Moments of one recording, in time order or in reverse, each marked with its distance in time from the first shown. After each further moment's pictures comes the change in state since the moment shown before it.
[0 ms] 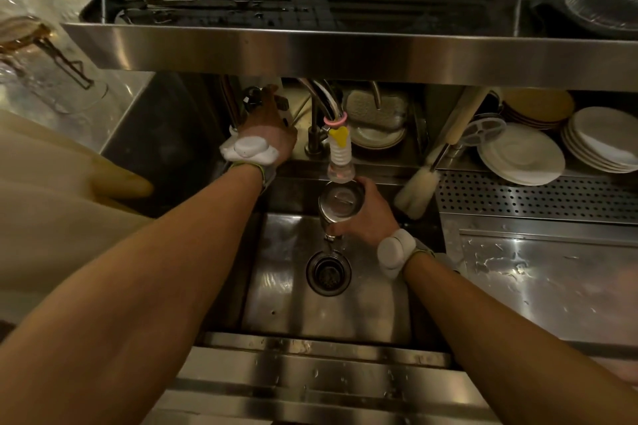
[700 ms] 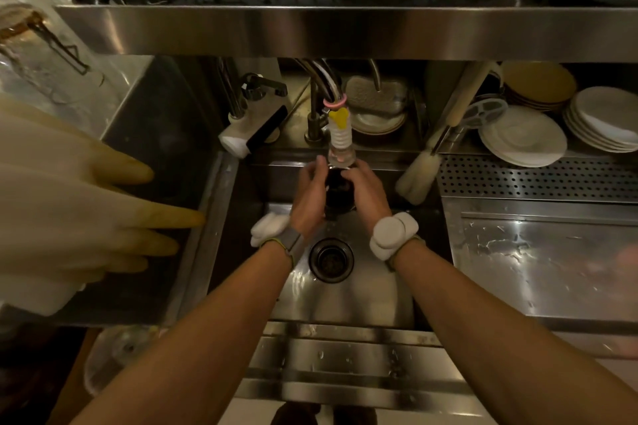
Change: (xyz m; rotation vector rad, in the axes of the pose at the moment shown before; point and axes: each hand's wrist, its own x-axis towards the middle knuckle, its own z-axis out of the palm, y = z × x) left_hand -0.110 0.017 0.069 -1.010 -0.332 -0.513; right_hand -0.009 -0.024 0.013 0.539 0.094 0.163
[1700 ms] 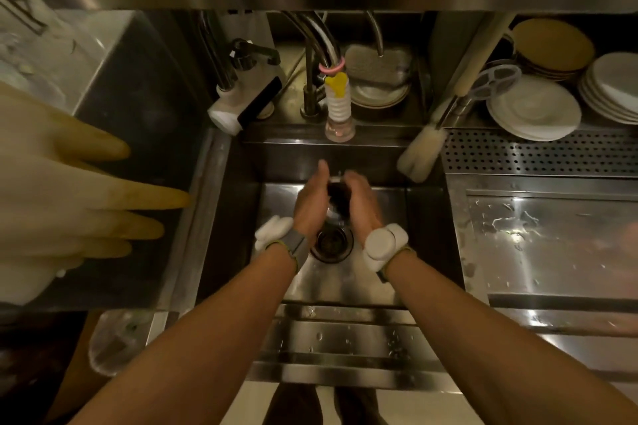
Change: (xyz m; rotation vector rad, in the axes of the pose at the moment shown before) left_hand 0.010 -0.060 -0.001 0.073 0.009 -0.131; right_hand -0.014 0.050 0.011 0.077 0.057 0.199
